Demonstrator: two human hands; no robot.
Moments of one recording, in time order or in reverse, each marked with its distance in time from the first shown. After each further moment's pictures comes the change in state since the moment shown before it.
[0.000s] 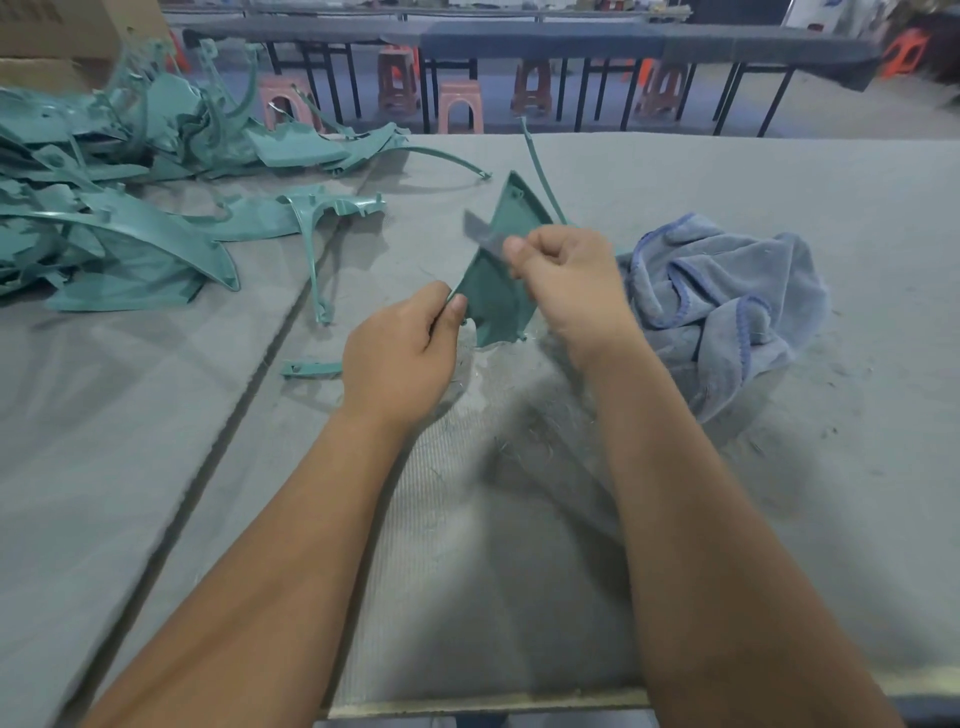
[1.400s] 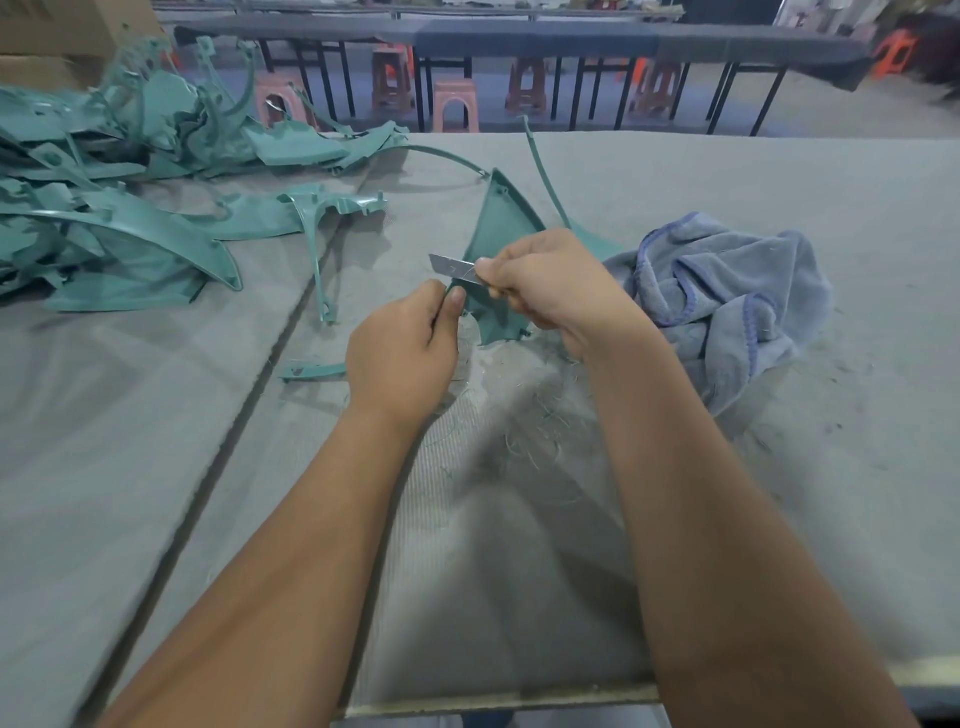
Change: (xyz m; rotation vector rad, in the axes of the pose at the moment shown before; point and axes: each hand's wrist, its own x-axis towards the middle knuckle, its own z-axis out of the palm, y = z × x) left_hand 0.000 -0.002 0.002 0.018 0.045 -0.055; right_hand 0.004 -0.015 0.008 -0.081 -0.237 0.191
